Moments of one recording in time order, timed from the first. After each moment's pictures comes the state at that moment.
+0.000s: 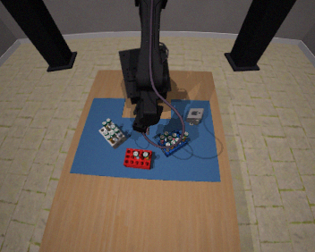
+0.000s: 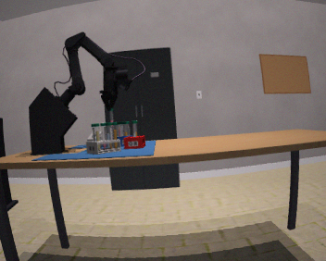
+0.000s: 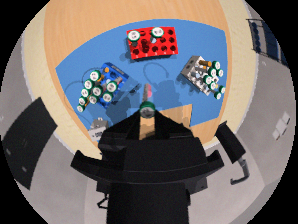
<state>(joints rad) -0.13 0.60 0.57 -0.78 -0.05 0.32</state>
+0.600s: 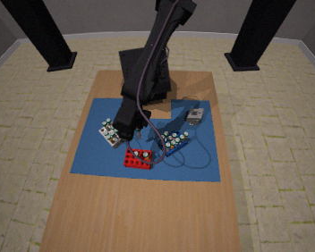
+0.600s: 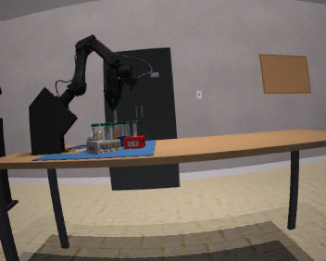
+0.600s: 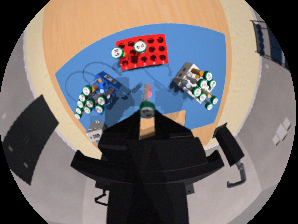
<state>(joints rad) -0.53 0.79 0.67 -0.77 -0.36 0.00</state>
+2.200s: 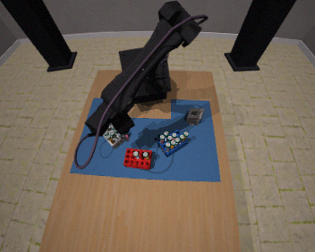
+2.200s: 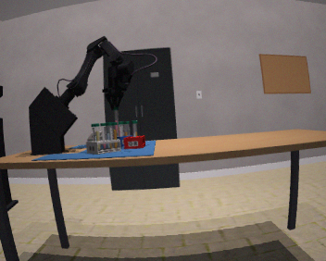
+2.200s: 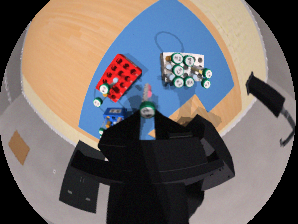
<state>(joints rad) -0.83 1.03 0.78 -0.78 -0.57 0.38</state>
